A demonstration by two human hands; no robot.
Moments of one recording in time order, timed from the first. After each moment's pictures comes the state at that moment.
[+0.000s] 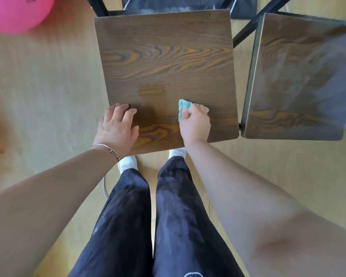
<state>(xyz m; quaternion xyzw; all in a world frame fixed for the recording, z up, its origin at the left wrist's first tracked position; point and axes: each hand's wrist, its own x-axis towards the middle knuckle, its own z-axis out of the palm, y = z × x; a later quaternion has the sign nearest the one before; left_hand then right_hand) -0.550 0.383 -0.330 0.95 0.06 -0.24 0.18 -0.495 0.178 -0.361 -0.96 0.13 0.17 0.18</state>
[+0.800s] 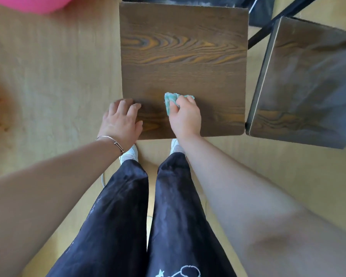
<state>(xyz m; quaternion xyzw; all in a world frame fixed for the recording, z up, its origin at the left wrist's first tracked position) -0.584 0.380 -0.319 0.95 0.10 -0.27 0.14 -0.516 0.209 -0.353 -0.95 0.01 0.17 0.24</state>
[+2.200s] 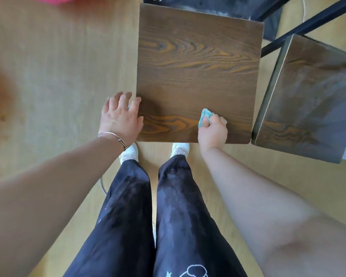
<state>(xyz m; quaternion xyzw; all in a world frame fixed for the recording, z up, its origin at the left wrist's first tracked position) -0.587 0.412 -0.329 0.96 0.11 -0.22 0.10 -0.527 0.169 -0.365 -0.96 0.16 0.17 0.17</state>
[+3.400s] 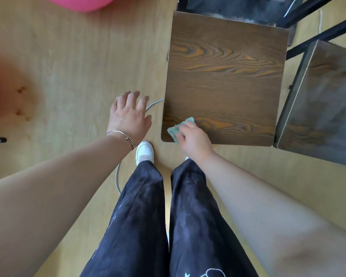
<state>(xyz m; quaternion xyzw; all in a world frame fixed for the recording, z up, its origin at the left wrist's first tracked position) -0.606 0.467 -0.318 0.96 0.13 -0.22 0.12 -0.578 0.255 -0.362 -0.91 -0.19 0.30 0.20</state>
